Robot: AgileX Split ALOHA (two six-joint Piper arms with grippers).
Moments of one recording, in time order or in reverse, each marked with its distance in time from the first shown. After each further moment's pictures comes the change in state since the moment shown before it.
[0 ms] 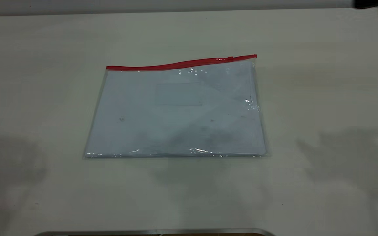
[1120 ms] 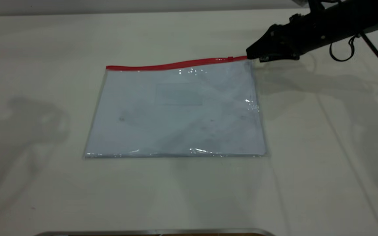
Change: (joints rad) left arm 0.000 0.314 -0.132 -0.129 -0.121 0.179; right arm 0.017 1.224 -1.046 -0.017 0.340 -0.127
